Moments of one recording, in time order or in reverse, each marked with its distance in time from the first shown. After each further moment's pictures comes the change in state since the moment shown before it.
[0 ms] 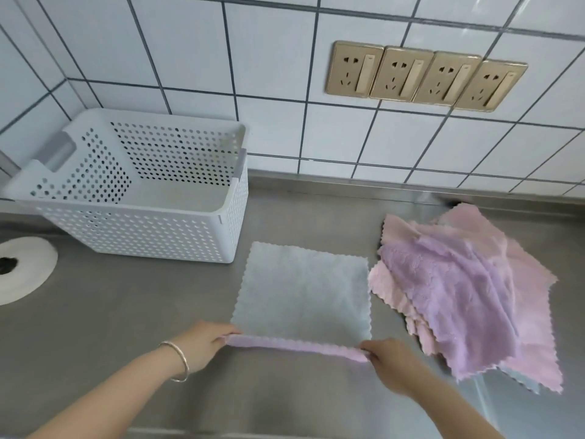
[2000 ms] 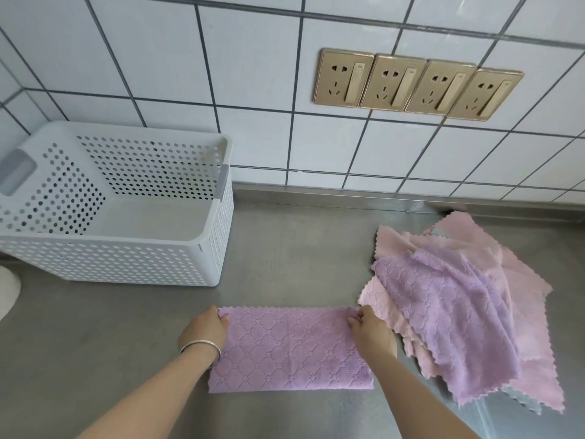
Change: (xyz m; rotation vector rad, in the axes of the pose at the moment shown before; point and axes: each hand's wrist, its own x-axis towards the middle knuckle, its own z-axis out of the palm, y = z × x) left_hand 0.090 0.011 -0.004 -0.110 0.381 -0.523; right_hand 0.089 -0.003 -0.007 0.368 0.297 0.480
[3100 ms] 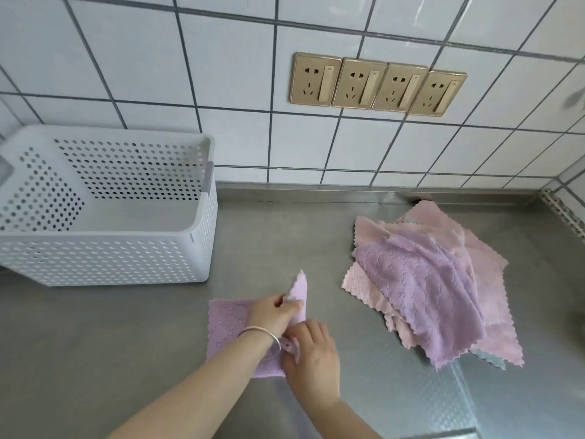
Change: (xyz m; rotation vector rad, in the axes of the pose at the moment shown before) left_hand -0.081 0.097 0.002 -0.647 -0.270 0.293; right_hand -0.120 -0.052 0.044 0.186 0.511 -0.601
